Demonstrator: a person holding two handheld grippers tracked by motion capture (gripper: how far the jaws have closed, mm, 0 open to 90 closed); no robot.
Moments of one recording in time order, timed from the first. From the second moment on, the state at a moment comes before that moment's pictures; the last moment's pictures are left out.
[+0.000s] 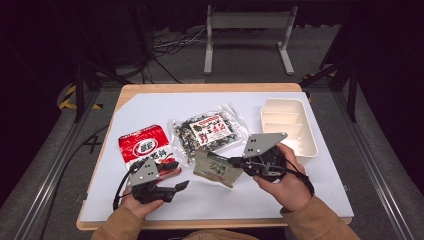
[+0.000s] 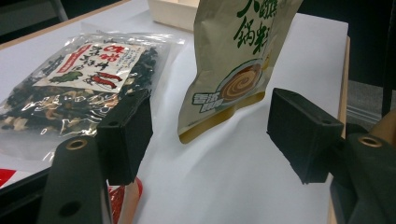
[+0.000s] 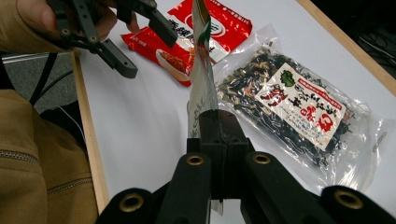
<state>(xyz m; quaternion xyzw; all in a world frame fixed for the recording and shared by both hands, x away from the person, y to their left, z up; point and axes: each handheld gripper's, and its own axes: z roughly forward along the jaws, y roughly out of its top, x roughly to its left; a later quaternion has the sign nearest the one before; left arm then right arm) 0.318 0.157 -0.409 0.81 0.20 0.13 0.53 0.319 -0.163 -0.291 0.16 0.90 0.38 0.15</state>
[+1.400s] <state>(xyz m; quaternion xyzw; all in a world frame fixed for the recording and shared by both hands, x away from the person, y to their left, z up) 0.306 0.142 -0.404 0.85 0.14 0.06 0.51 0.330 -0.161 -0.297 0.16 0.86 0.48 0.12</state>
